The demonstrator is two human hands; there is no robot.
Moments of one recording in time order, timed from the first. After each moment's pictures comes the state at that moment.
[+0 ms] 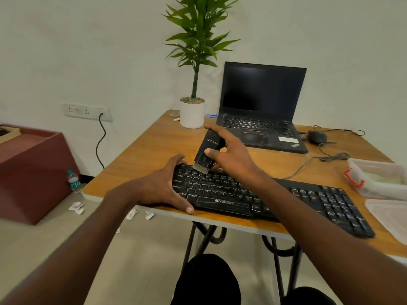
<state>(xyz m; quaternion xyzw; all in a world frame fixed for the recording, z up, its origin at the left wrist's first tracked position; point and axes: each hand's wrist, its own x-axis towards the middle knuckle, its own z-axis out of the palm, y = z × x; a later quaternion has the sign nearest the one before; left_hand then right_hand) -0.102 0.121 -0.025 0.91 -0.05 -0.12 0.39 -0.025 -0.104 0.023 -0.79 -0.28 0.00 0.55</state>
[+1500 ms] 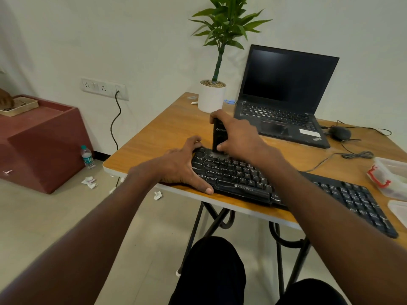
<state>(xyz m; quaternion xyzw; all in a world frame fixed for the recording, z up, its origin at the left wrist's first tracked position) -0.099 0.119 -0.029 0.93 -0.01 -0.08 0.35 -0.023 -0.068 0.041 -0.92 -0.34 -0.06 0.20</state>
